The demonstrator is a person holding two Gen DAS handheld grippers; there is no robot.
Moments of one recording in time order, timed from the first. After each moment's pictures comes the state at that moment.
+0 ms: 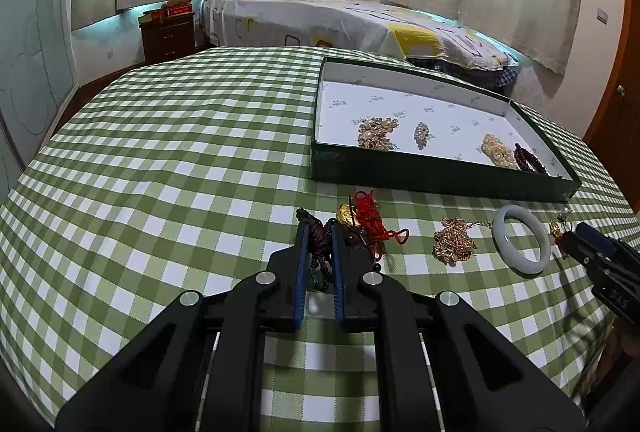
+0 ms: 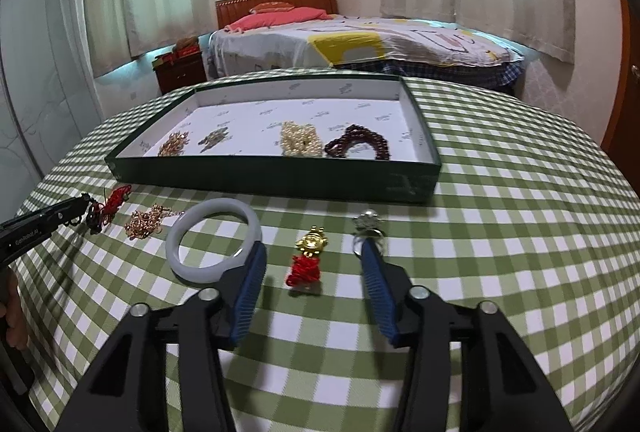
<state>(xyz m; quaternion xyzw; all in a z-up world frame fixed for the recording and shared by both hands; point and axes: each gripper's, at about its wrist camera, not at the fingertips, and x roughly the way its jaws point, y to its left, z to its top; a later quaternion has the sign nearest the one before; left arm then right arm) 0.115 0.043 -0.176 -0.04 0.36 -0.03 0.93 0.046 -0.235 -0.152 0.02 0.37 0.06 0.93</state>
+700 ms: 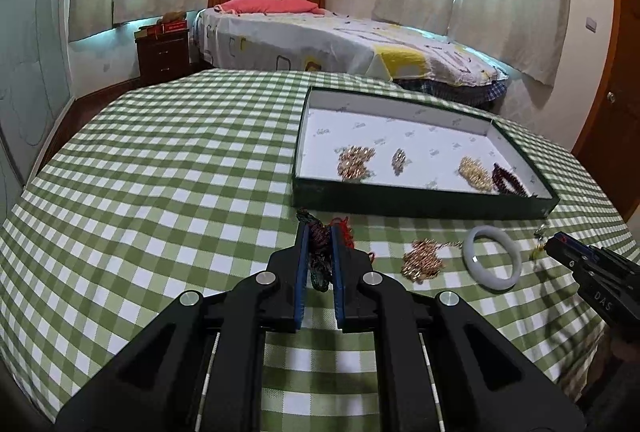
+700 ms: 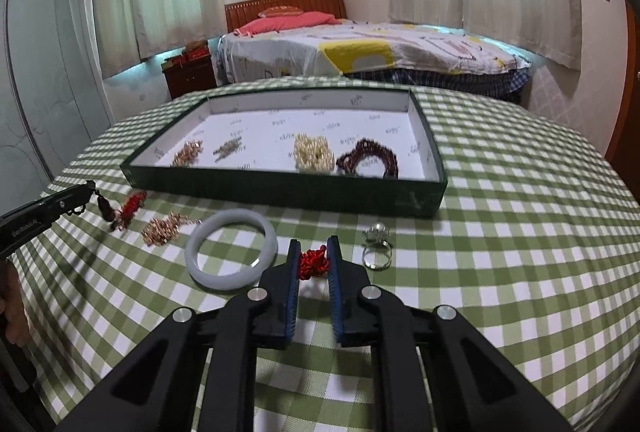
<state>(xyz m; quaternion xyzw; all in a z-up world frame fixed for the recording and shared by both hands) 0.107 0.037 -0.147 -0.04 0.33 -0.04 0.94 0.039 -0.234 -0.136 0.03 0.35 0.08 0.93</state>
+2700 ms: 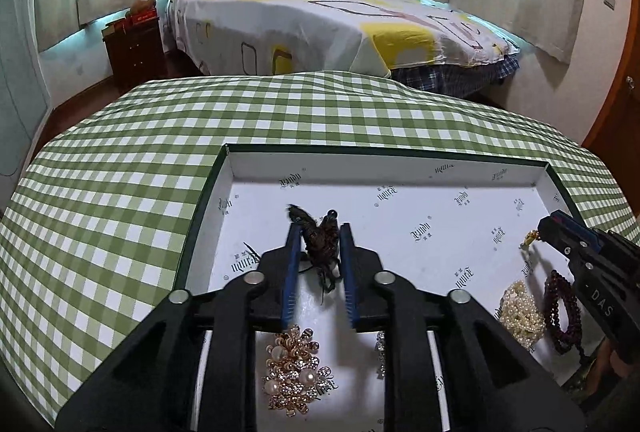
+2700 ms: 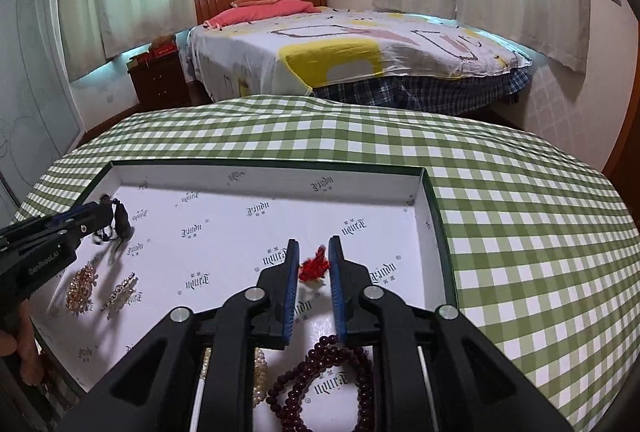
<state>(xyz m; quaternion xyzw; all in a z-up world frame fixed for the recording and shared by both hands) 0.327 -0.037 -0.164 -0.01 0.39 -0.05 0.92 0.223 -0.246 -0.135 0.02 0.39 0.04 0.92</state>
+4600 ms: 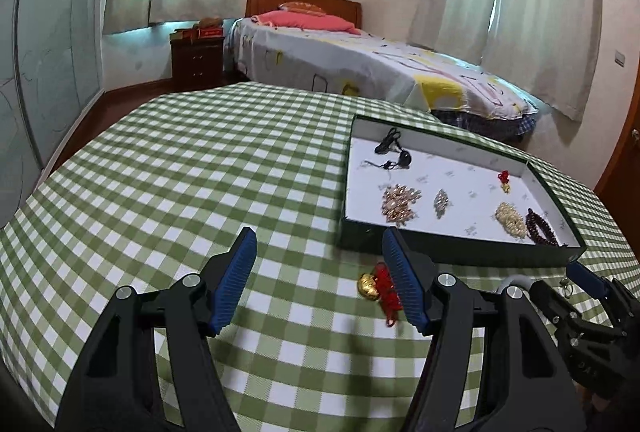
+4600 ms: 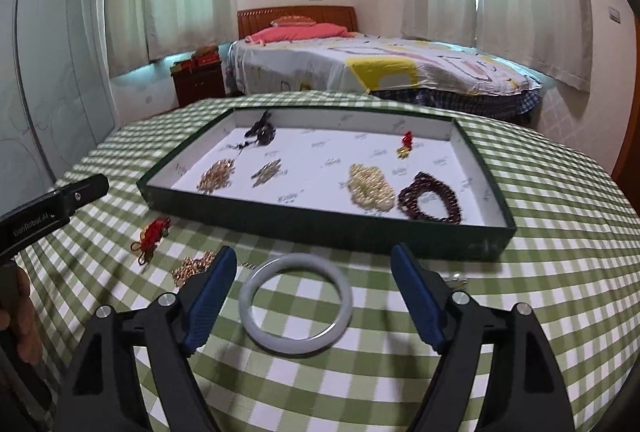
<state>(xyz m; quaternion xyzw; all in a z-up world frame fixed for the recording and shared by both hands) 0.127 0.062 -0.150 -0.07 0.31 0.02 0.95 0.063 -0.172 -0.135 0.00 0.34 0.08 0.94</state>
